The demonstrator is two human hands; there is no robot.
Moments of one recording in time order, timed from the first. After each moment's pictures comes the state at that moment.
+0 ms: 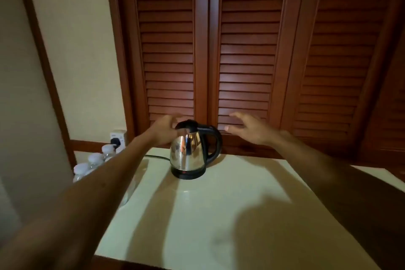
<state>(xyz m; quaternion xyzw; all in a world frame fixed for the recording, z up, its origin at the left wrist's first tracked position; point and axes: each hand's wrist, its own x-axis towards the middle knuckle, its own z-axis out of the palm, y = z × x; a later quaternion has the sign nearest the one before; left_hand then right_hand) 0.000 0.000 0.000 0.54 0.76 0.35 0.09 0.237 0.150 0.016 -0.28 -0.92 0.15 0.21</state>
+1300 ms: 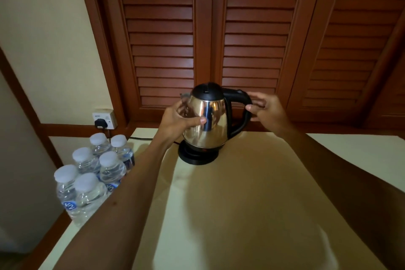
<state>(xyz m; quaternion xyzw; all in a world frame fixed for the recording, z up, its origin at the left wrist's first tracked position) -0.068 0.066 -0.088 0.48 0.59 0.61 0.24 0.165 0.194 -0.059 -0.34 -0.74 0.40 0.42</state>
